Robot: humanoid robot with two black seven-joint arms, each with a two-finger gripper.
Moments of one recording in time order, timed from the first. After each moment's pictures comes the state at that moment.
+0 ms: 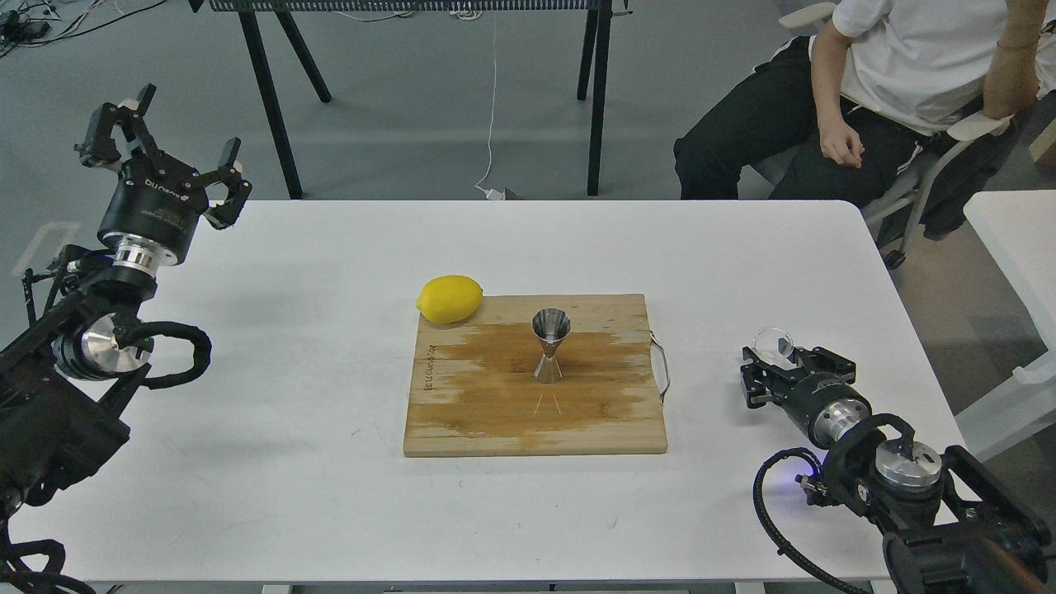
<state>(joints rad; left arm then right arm) -0.61 0.40 -0.98 -0.69 0.13 -0.46 -0.46 0.24 -0.18 1.18 0.84 0.44 0.04 -0.10</state>
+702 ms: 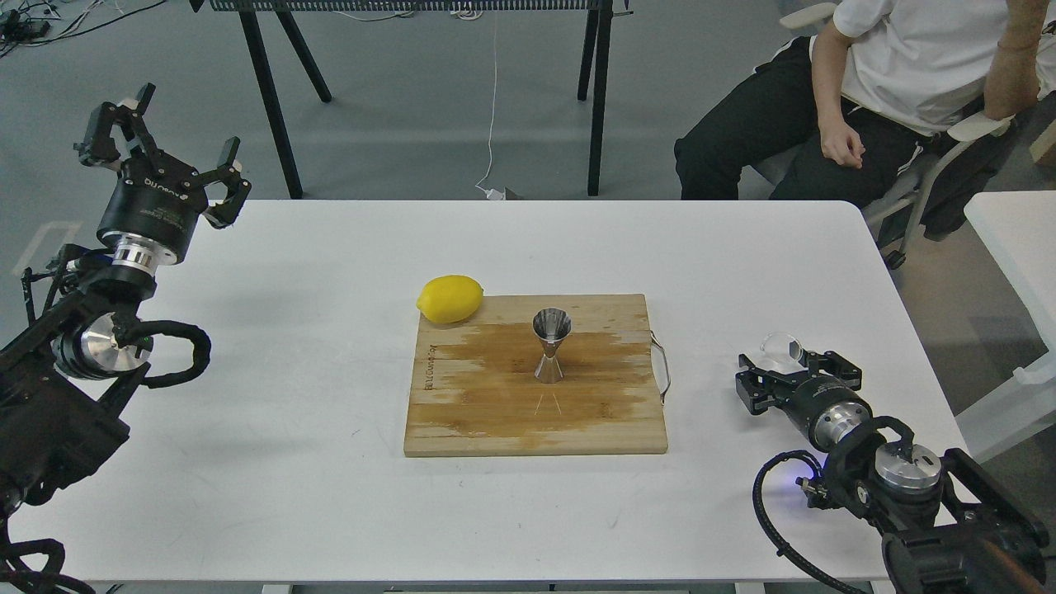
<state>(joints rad) -0.61 0.40 -0.98 -0.69 0.13 -0.46 -0.46 0.24 -0.18 1.18 0.84 0.44 0.04 -0.09</state>
